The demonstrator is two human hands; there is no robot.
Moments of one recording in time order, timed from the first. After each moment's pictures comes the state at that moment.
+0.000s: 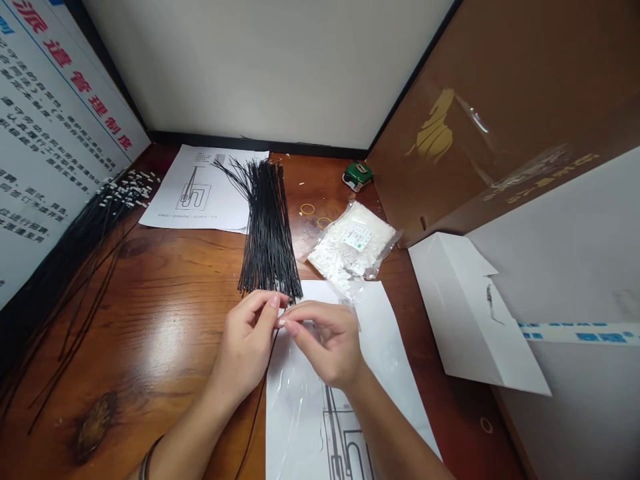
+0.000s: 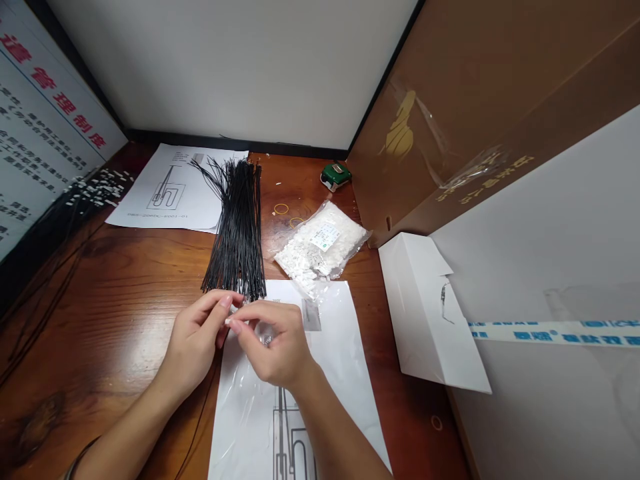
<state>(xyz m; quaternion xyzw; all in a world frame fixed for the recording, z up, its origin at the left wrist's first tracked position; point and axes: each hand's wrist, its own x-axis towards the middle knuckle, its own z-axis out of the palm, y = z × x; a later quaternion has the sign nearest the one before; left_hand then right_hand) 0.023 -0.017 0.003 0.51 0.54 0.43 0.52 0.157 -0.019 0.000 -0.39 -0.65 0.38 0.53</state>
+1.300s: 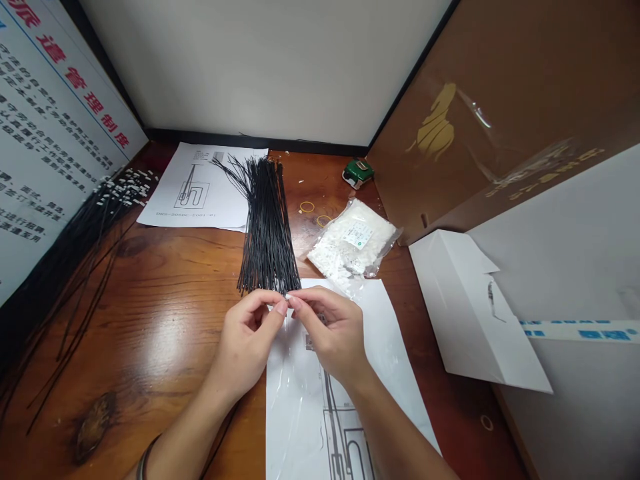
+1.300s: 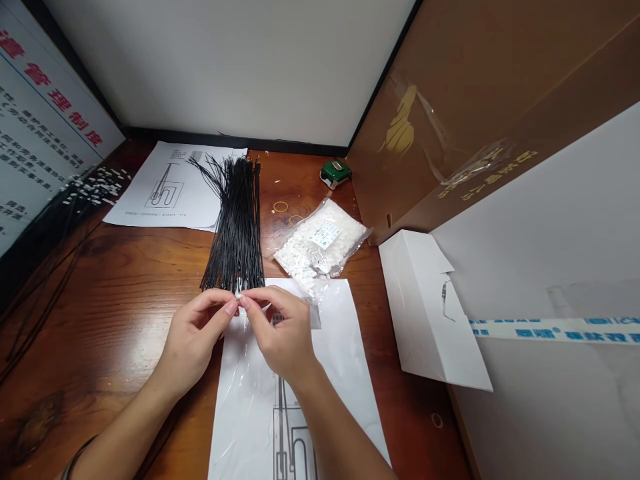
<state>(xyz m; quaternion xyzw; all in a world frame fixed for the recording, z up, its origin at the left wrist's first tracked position) 0.021 -0.015 0.003 0.53 0.51 0.44 0.51 0.156 -0.016 -0.009 -0.50 -0.57 0.36 0.54</state>
